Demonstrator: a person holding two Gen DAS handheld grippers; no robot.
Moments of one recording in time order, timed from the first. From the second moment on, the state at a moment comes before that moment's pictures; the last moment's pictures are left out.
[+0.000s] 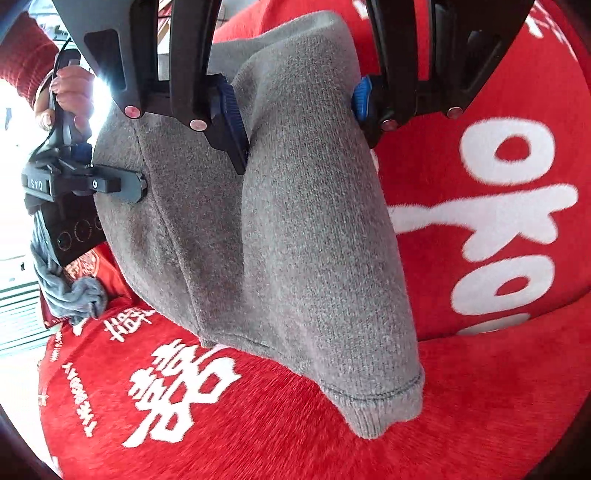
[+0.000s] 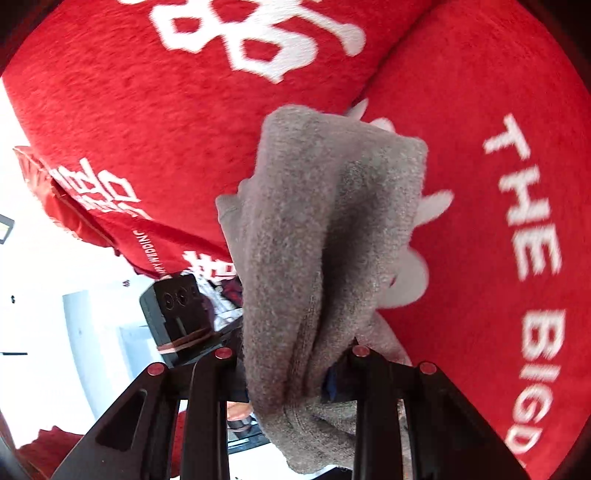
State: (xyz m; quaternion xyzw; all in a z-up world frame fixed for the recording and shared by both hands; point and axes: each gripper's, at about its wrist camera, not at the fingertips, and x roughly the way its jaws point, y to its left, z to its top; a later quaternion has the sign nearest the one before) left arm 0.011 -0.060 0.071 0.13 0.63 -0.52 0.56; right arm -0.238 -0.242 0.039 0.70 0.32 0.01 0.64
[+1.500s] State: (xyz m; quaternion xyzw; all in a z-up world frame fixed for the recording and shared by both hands) left arm 0.044 0.143 0.074 0.20 0.58 -0.46 0.64; right arm -0.169 -0.027 0.076 0.37 0.56 -0.16 0.73
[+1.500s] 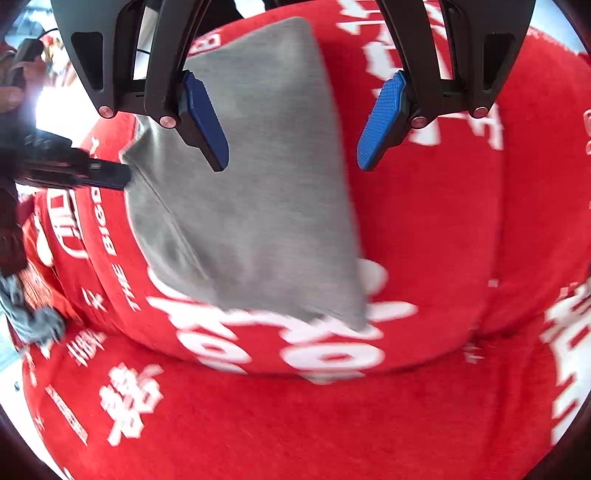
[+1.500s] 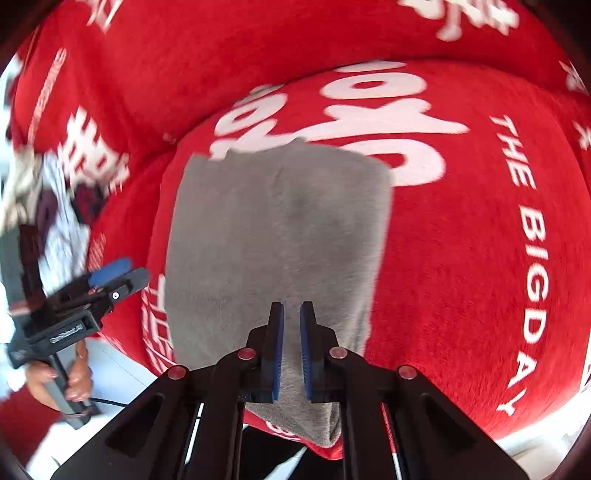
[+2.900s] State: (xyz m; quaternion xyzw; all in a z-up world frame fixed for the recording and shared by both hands) left arm 0.020 0.161 0.065 0.25 0.61 -0.38 0.65; right arm -0.225 -0.021 0.073 0.40 0.58 -0.28 0.66
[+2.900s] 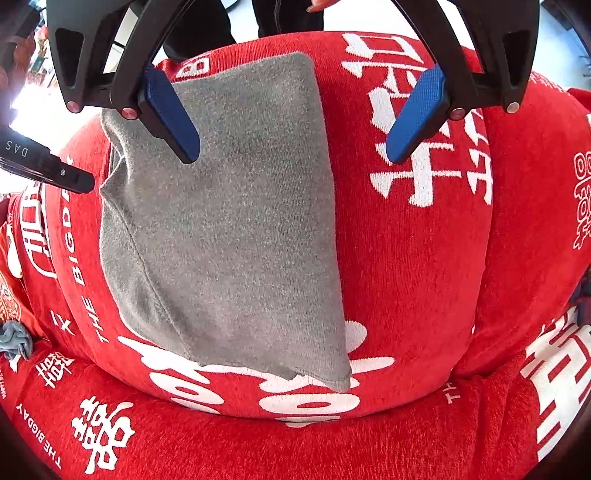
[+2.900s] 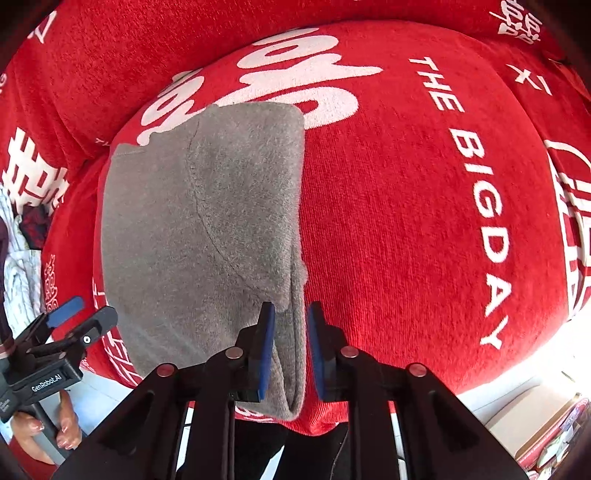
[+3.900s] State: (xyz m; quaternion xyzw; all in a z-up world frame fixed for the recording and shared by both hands) left arm 0.027 0.168 0.080 0.24 0.62 -0.31 0.68; right arm -0.188 -0.002 0.104 0.32 0.58 -0.30 0.69
